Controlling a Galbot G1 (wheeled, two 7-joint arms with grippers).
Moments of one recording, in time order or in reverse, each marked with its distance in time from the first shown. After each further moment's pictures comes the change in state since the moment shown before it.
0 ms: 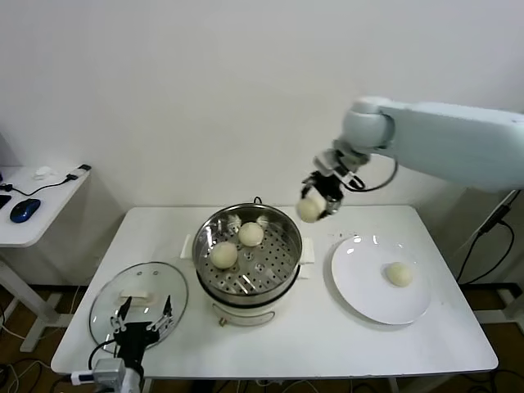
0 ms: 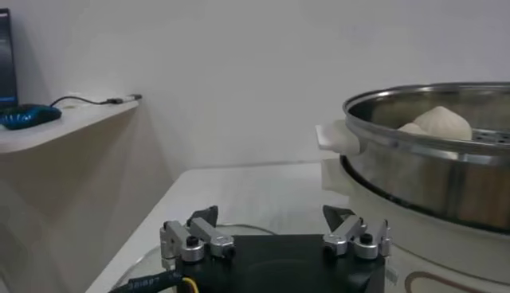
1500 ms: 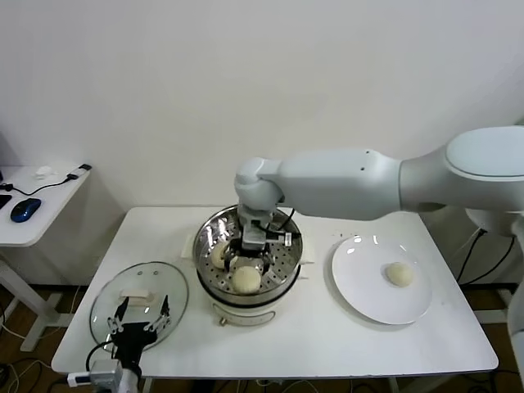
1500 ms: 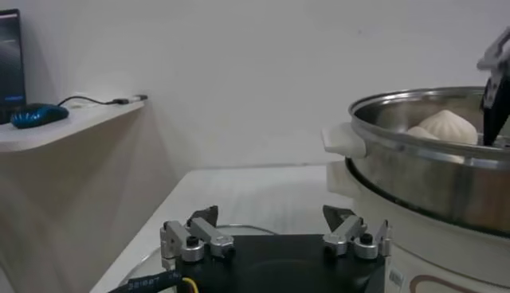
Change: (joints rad) left arm 0.007 0.000 -0.007 -0.006 -0.014 -0.009 -0.004; right arm -0.173 0.271 0.019 -0.031 -0.237 0.353 0.023
